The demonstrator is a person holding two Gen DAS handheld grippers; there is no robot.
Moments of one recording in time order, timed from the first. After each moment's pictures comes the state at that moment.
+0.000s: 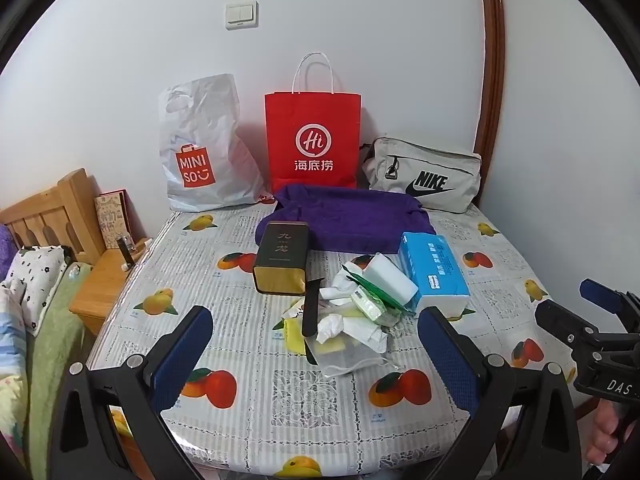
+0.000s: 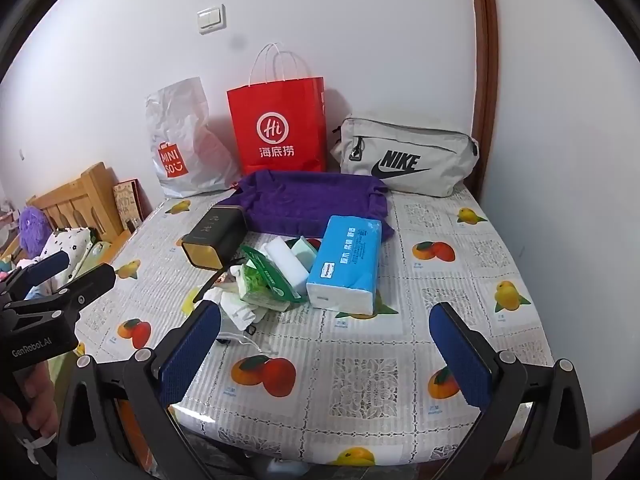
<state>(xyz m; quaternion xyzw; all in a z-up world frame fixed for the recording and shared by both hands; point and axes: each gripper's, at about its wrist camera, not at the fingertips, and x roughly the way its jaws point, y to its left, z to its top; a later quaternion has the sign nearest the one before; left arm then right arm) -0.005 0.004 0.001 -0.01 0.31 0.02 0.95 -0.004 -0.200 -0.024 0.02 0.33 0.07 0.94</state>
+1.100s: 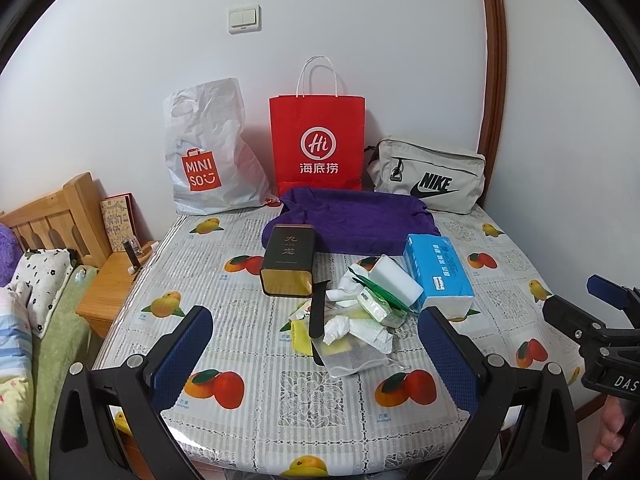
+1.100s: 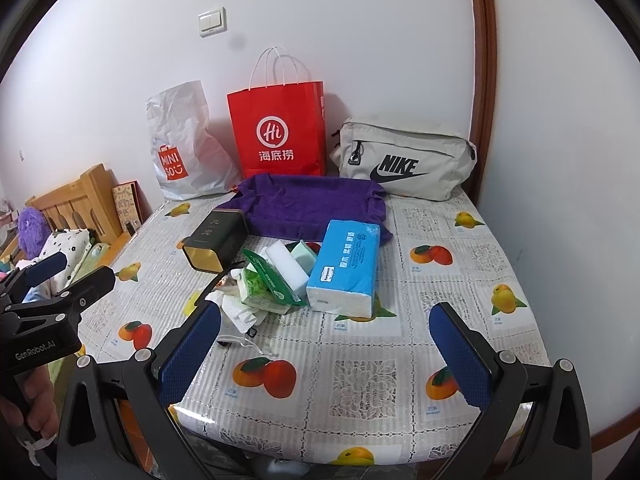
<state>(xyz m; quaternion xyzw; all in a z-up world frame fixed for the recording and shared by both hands) -0.007 0.009 0.010 -0.01 0.31 0.03 0.95 -0.009 -0.201 -0.016 0.02 0.32 0.07 0.94</state>
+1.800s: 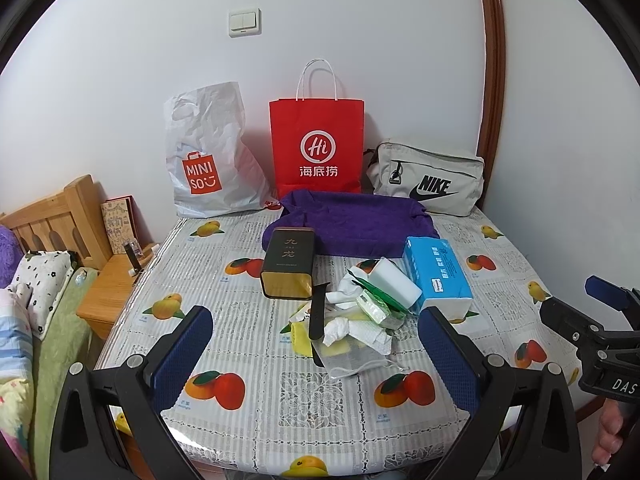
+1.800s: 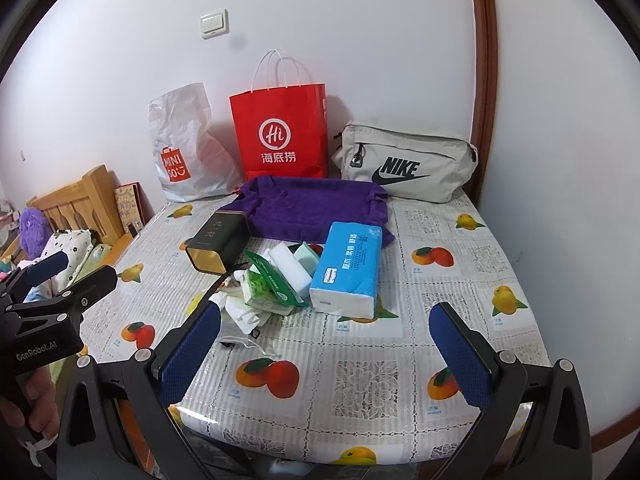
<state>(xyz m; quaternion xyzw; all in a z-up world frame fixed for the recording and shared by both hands) -0.007 0.008 0.012 0.00 0.30 0.02 0.95 -0.011 -0.199 -0.014 0.02 0.32 0.07 0.94</state>
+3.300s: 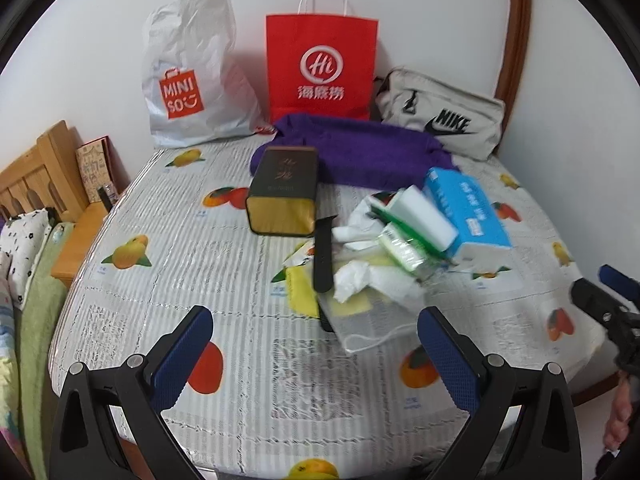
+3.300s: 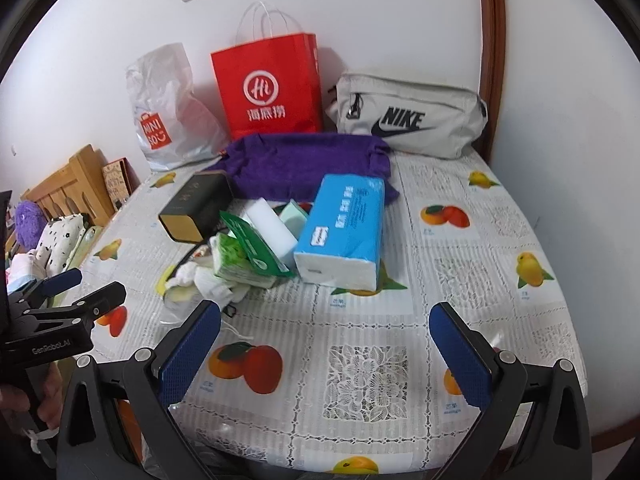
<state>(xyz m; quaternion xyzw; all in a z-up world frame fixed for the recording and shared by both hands) 0.048 0.023 -0.079 -0.02 0.40 0.02 0.91 0.039 -0.206 -0.085 0.03 0.39 0.07 0.92</state>
